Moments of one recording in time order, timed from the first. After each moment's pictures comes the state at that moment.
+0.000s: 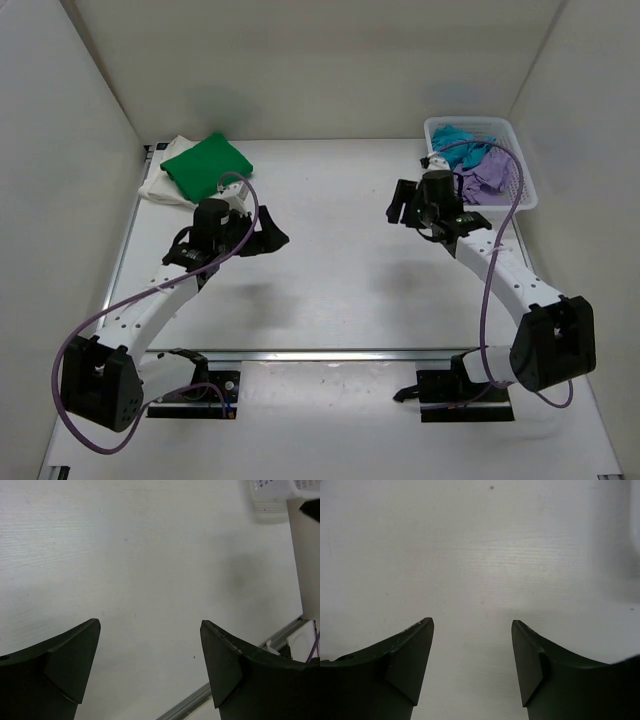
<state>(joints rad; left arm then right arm) -0.34 1.14 0.79 -0.20 0.28 -0.49 0.32 1.33 1.00 -0.29 0.03 0.37</state>
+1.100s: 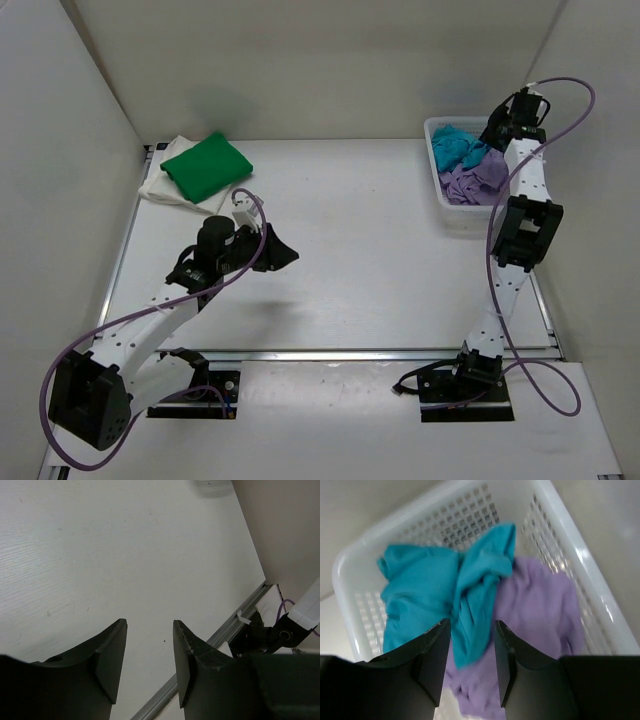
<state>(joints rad) -0.45 1.03 0.64 -0.03 0.40 -0.54 -0.26 2.28 2.16 -0.47 -0.02 0.28</state>
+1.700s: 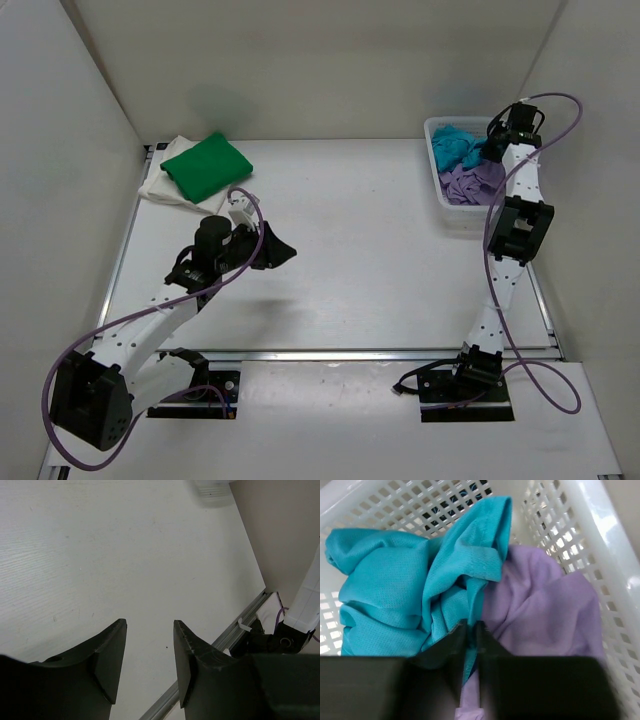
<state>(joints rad) -0.42 1.03 0.63 0.01 0.40 -0.55 -0.29 2.55 2.47 -0.62 -0.10 0.28</state>
